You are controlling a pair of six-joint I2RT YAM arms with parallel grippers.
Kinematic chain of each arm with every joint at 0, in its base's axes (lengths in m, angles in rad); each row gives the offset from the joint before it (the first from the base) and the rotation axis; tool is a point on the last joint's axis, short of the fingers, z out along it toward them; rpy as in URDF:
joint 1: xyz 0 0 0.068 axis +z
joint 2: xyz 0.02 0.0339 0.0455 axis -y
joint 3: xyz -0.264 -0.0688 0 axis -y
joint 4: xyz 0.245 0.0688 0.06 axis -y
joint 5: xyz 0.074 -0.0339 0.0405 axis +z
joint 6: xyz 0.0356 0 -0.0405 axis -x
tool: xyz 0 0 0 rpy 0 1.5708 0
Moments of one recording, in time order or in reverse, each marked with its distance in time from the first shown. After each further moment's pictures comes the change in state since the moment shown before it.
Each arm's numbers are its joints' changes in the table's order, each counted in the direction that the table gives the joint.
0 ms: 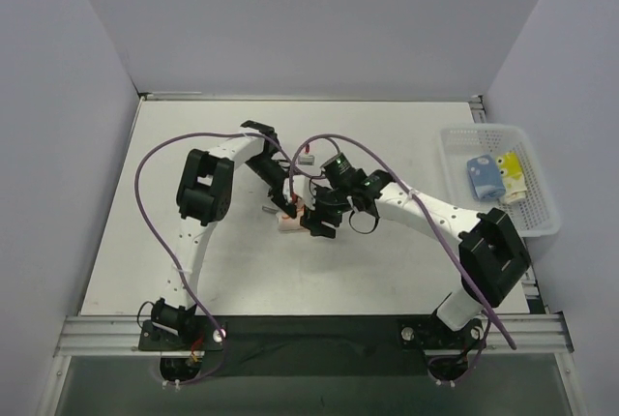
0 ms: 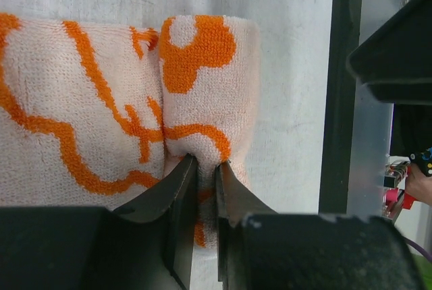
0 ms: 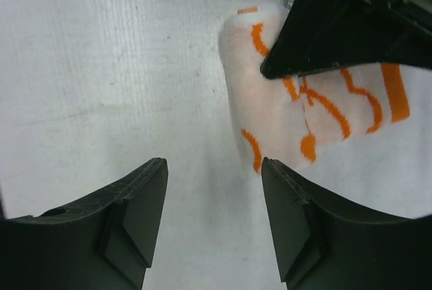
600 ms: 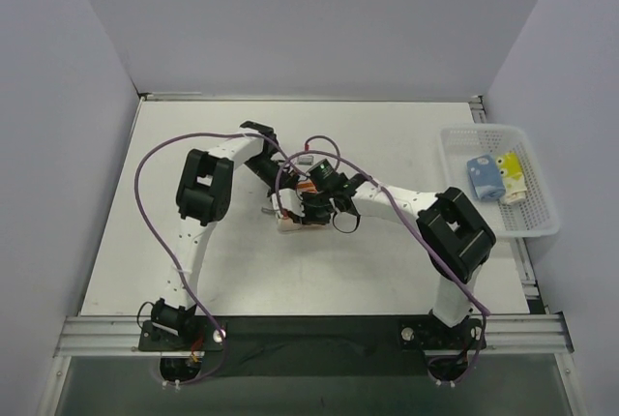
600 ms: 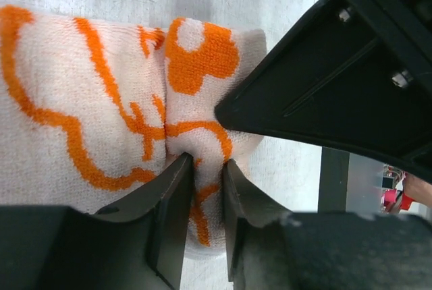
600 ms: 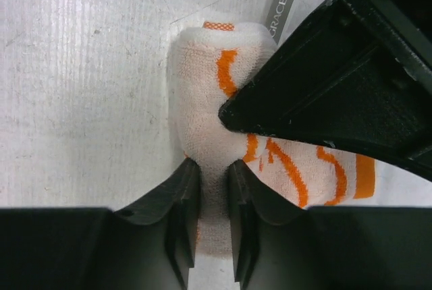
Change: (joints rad) left arm 0.007 0.000 -0.007 -0.001 -0.010 -0.004; right arm 0.041 -0.216 -0.032 0.259 -0.058 0.316
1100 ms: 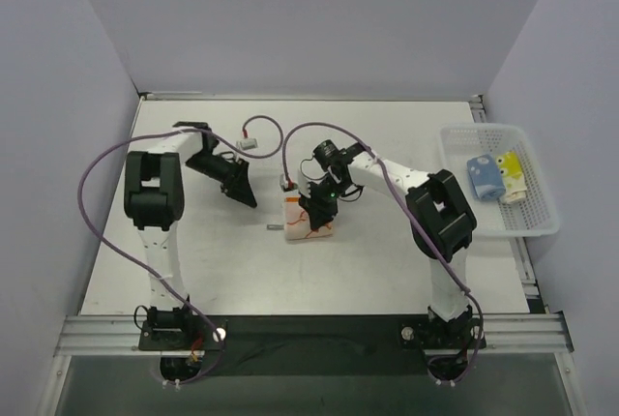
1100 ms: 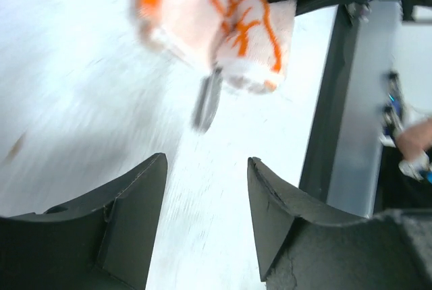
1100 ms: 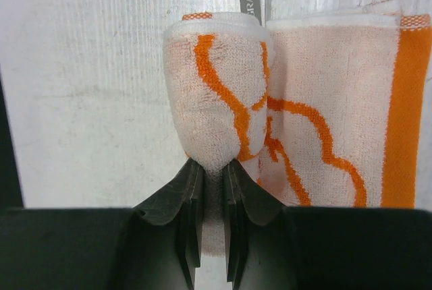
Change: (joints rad) left arm 0.274 0.253 -0.332 0.100 -0.025 0.065; right arm -0.113 -0.172 0.309 -0.485 0.249 -0.104
